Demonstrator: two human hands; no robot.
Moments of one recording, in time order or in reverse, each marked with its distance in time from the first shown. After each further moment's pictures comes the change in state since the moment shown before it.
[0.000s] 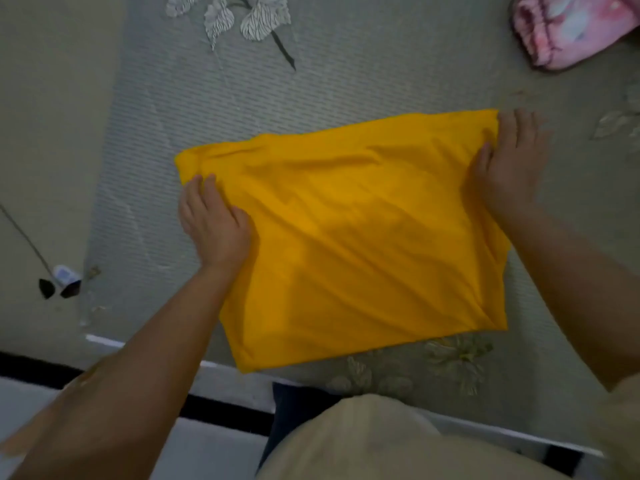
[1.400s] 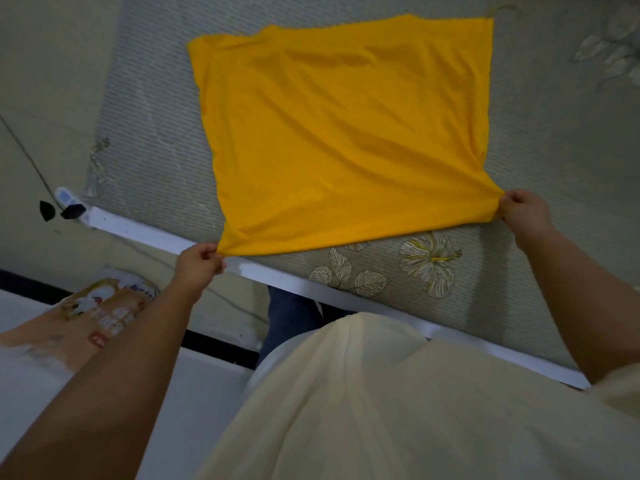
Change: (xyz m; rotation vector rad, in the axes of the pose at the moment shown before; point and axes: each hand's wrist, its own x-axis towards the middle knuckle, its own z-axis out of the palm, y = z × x) left_hand -0.193 -0.118 -0.014 -0.479 -0.466 -0.566; right_hand -0.165 0.106 -0.014 0.528 -0.344 0.542
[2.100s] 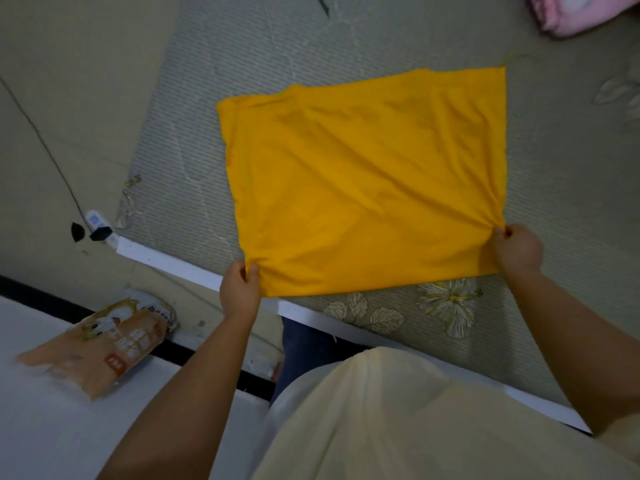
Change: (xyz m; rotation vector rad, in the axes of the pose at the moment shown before) left_hand -0.007 0.020 0.041 0.132 0.289 0.167; right_hand -0.010 -0.023 0.035 -0.354 0.100 -0.125
